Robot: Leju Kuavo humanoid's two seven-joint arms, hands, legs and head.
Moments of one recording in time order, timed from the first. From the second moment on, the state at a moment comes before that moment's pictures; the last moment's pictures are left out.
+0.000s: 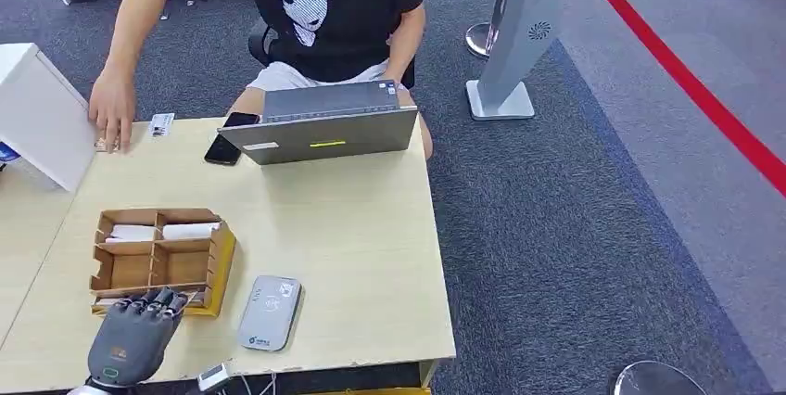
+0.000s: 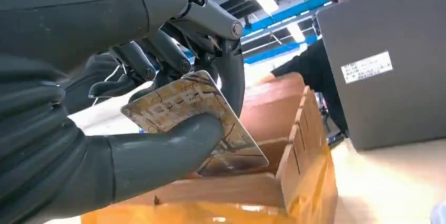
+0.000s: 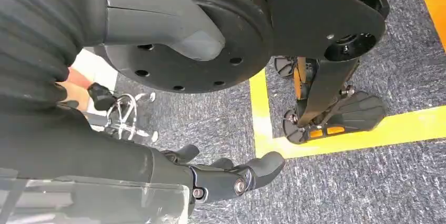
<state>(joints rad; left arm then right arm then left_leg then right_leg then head) 0.07 0.35 -0.31 -1.32 -1.18 0.69 -0.24 -0.04 0.16 -0.56 -0.19 0.36 -0.03 0.07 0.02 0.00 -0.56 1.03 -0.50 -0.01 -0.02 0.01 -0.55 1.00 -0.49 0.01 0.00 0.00</state>
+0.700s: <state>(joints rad) 0.22 0.35 -0.41 -1.99 -1.25 0.68 -0.33 -0.03 0.18 -0.62 -0.19 0.34 -0.05 0.05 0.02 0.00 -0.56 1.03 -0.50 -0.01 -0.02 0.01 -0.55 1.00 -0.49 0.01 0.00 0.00</state>
